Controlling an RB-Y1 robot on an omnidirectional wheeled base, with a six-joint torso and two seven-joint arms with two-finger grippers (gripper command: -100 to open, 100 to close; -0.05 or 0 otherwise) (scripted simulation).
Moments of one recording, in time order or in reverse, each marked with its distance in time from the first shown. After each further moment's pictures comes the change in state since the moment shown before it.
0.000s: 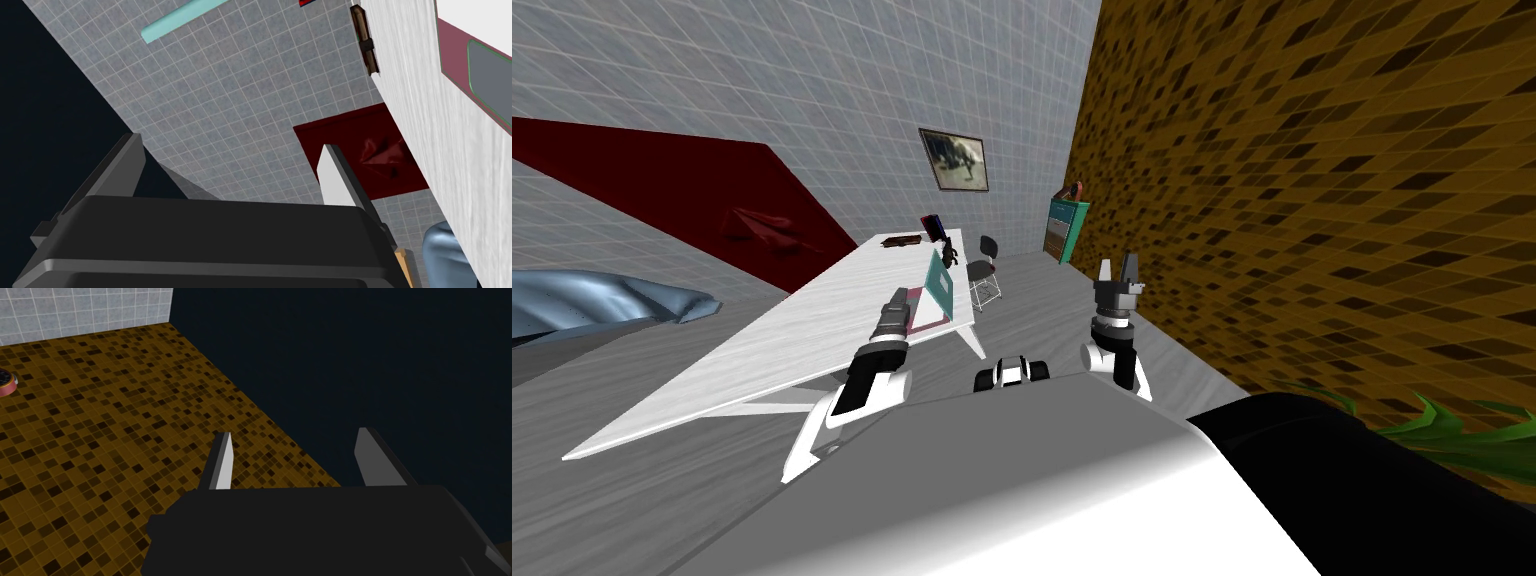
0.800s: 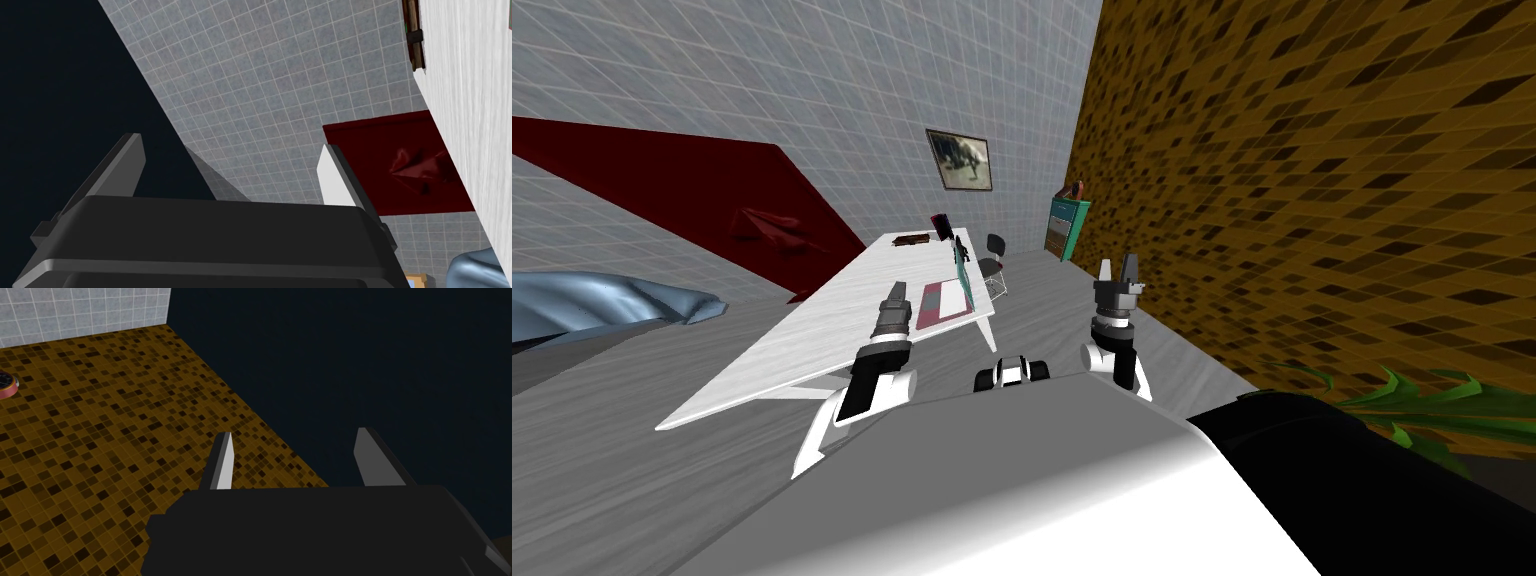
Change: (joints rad) left arm 0.005 -0.029 -0.025 -0.007 0.002 -0.157 0.011; right arm 0.000 0.000 0.000 0.000 0.000 0.000 0.000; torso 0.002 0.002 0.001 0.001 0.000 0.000
